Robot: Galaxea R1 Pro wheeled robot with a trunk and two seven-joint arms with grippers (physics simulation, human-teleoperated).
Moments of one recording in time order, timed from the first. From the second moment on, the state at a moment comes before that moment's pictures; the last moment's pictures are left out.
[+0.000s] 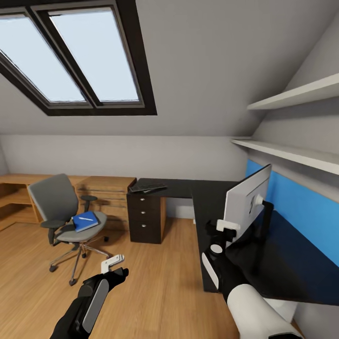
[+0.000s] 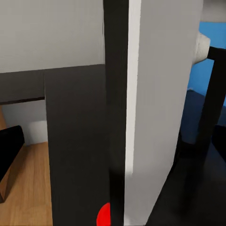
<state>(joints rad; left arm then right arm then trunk) -0.34 -0.07 0.03 -1.09 0.41 0.60 0.32 -0.70 0.16 0.05 -0.63 0.04 -0.13 -0.59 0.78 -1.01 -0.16</state>
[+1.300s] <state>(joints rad) -0.34 -0.07 0.03 -1.08 0.41 0.60 0.32 -0.70 0.12 0.04 -0.62 0.04 -0.13 -0.61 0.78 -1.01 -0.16</state>
